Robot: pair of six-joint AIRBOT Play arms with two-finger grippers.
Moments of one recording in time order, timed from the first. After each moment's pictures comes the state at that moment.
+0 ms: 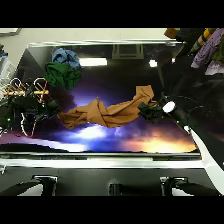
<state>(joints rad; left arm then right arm) 0.22 -1.27 1.00 -1.91 0.95 1.33 0.14 -1.41 0.92 -0.93 0.69 1.84</state>
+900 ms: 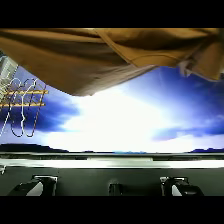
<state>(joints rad) 0.34 -0.96 1.75 -1.91 0.95 1.41 -0.10 -0.82 1.54 -1.12 0.88 1.71</state>
